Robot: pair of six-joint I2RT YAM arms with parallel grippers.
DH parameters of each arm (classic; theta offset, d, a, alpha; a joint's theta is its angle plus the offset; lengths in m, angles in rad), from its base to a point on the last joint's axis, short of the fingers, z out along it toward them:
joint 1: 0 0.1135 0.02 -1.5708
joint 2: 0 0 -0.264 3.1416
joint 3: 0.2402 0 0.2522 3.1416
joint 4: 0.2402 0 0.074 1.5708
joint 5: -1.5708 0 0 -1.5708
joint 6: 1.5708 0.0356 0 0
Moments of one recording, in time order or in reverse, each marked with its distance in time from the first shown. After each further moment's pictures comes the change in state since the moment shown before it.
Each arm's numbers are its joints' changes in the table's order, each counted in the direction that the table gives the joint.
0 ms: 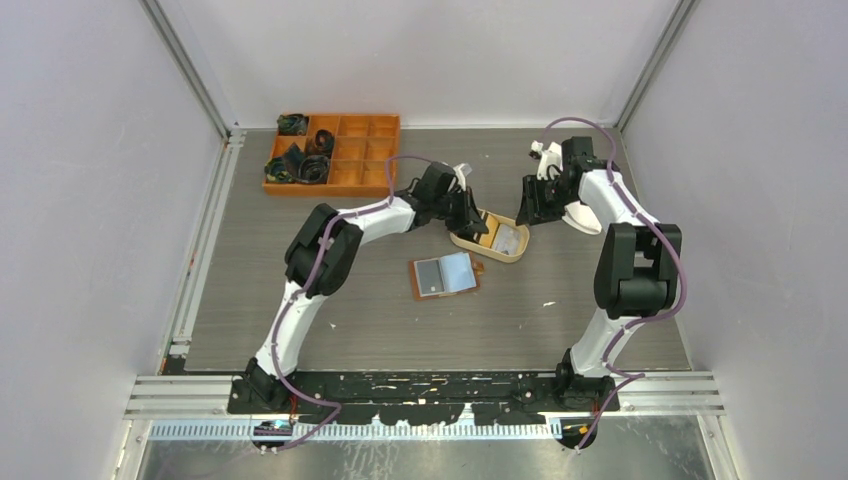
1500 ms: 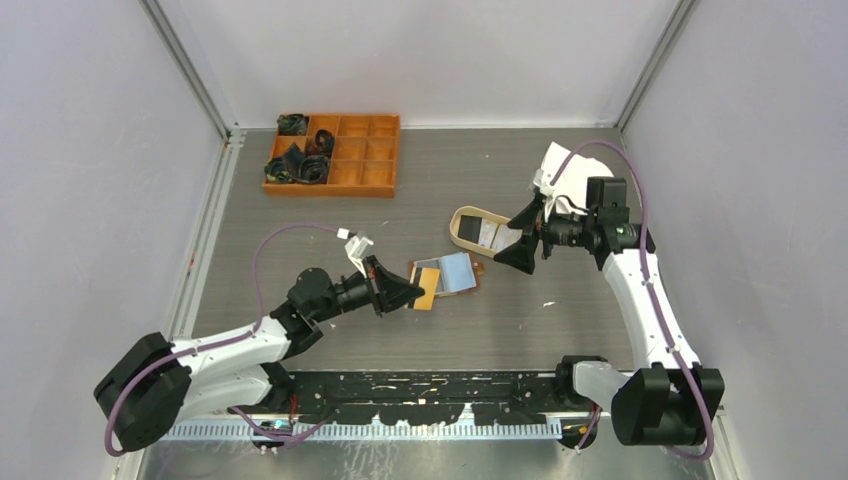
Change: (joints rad) left arm -0.103 -1.301 -1.436 -0.823 0.121 0.115; right arm 0.010 -0.711 -0.449 -0.161 0.658 -0.415
